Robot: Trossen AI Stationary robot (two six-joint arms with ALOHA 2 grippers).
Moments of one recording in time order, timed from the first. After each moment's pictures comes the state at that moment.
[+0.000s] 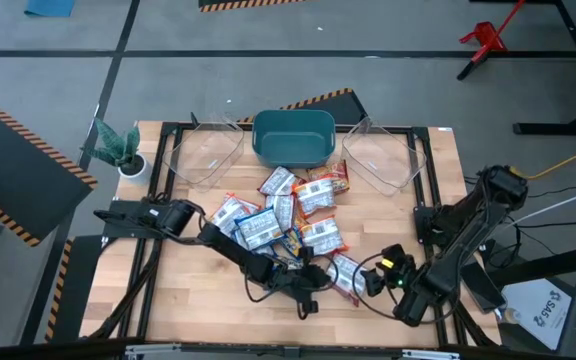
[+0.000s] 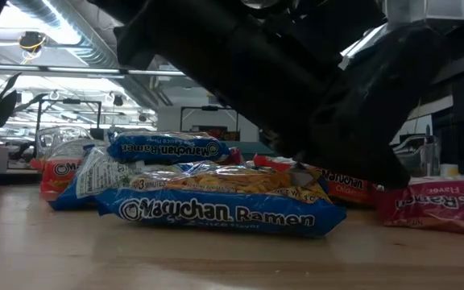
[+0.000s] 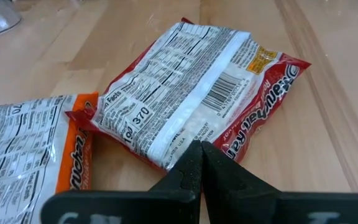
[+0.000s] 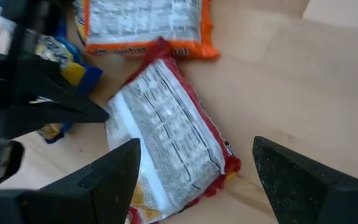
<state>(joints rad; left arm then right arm) -0.43 2.30 1.46 0.17 -0.49 -0.25 0.96 1.54 0.89 -0.79 0.62 2.14</state>
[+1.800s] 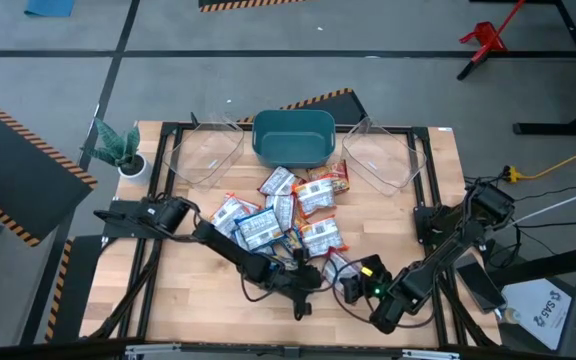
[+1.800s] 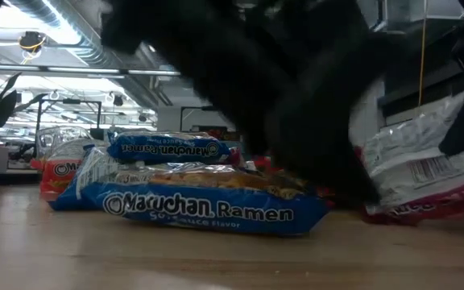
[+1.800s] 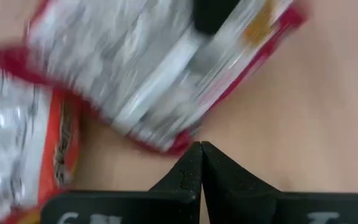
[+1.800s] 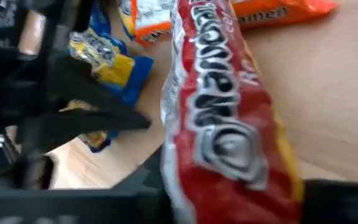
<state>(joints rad) -0.43 2.22 1.45 0.09 -0.42 -0.28 0.86 1.73 0.89 -0.36 0.72 2.06</state>
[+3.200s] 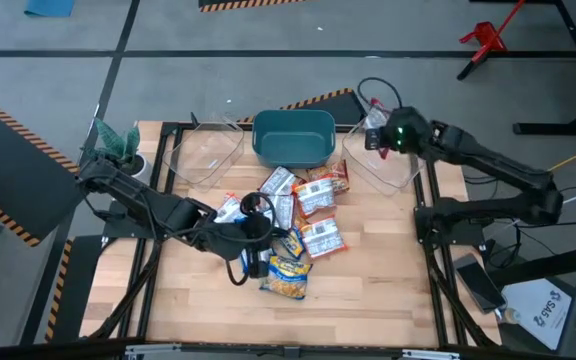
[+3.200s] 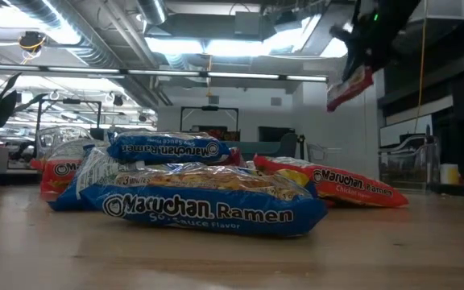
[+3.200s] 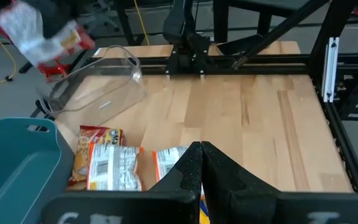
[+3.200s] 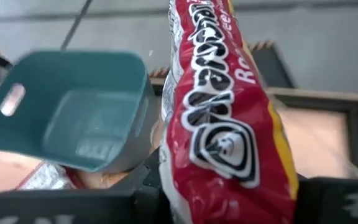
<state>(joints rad) -0.46 1.50 1.45 -0.50 -0.61 -0.23 -0.54 1.06 1.04 -0.78 0.37 0.73</state>
